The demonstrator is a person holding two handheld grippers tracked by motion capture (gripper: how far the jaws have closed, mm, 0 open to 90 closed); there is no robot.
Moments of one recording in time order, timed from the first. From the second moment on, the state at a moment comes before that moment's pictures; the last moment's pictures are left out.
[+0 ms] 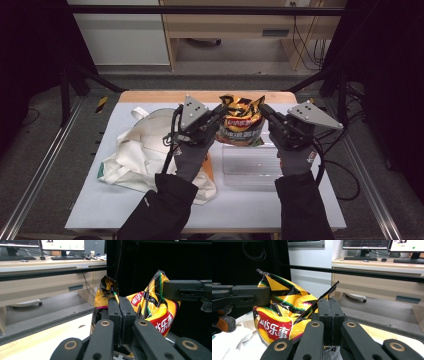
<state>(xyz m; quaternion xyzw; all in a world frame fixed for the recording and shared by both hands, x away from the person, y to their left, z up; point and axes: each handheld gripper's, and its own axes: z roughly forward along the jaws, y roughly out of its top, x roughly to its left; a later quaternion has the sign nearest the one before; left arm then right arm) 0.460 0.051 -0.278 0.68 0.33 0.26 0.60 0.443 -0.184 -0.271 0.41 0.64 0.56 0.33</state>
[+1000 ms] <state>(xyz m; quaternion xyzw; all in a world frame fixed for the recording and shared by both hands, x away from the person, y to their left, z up) 0.493 0.011 -0.341 0.71 0.35 0.23 0.56 0.478 -0.215 -0.328 0.45 0.66 0.51 0.32</state>
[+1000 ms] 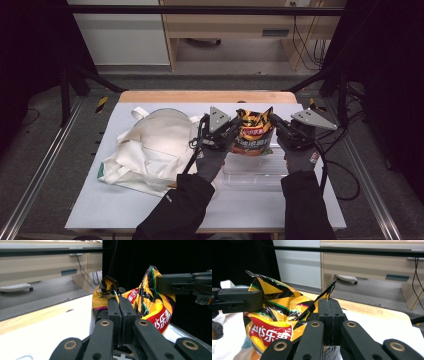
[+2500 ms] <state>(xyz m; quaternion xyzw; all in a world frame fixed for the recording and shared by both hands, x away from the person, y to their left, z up) 0.498 0.051 -0.345 0.72 0.36 0.24 0.54 0.482 -0.222 -0.334 0.45 0.63 0.53 0.34</state>
